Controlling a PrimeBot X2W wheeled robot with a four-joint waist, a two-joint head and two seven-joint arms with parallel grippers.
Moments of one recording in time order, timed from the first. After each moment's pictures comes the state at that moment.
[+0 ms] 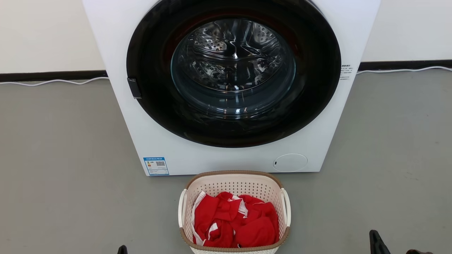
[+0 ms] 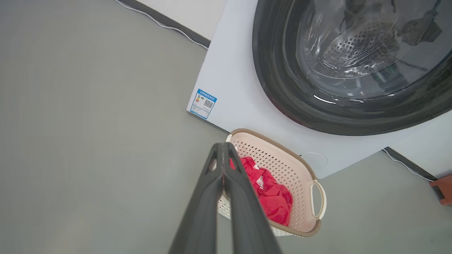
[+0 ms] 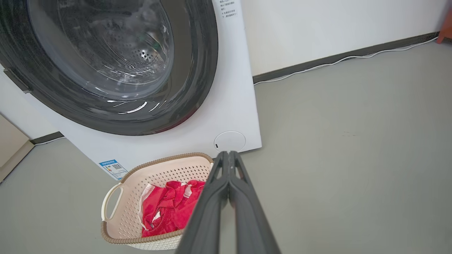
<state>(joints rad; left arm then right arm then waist) 0.06 0.02 -0.12 0.40 -0.62 -0.02 -0.19 0.08 -0.01 -0.08 0.36 0.29 0.13 -0.19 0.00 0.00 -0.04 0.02</state>
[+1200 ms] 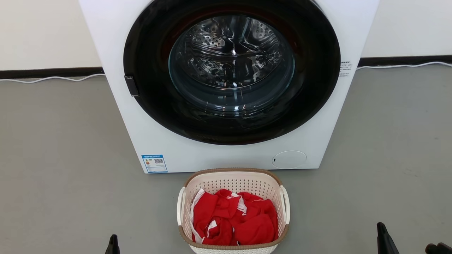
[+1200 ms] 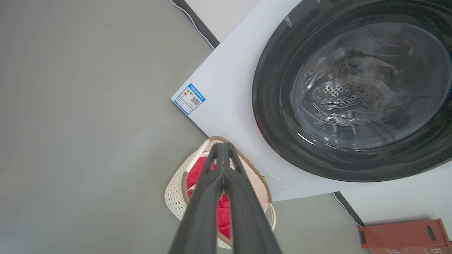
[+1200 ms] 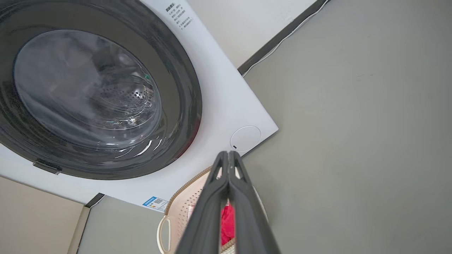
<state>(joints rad) 0.02 0.02 -0.05 0.36 -0.95 -0.05 -0.09 0.04 -0.02 -0.09 0.33 0.73 0.13 -0.09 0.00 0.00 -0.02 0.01</state>
